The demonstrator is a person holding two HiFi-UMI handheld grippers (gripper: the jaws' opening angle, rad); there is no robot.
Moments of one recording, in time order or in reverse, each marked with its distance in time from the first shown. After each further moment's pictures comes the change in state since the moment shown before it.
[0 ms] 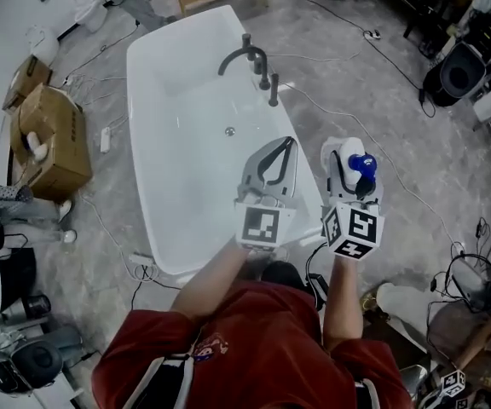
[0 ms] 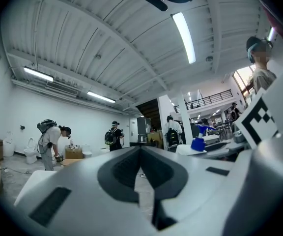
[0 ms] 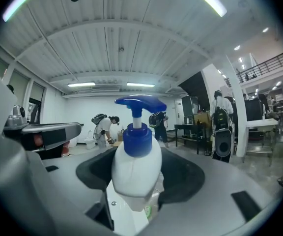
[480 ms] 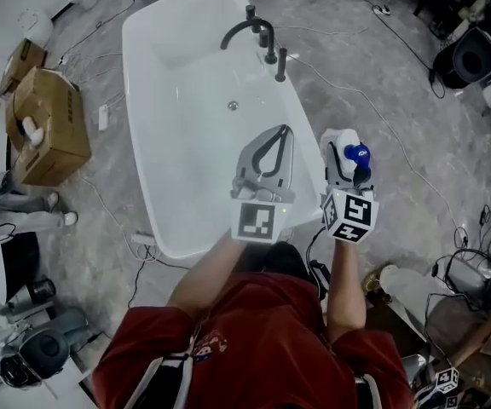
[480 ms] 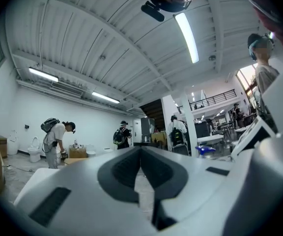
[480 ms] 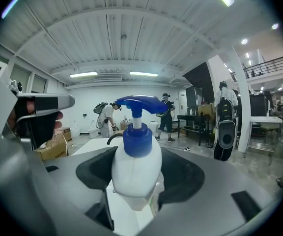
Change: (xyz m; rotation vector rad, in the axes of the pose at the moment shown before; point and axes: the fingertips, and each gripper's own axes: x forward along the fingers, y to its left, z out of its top) left arm -0.006 0.031 -0.030 -0.081 -0.011 0.076; right arm 0.037 0.013 -0.079 -0.024 0.112 0.033
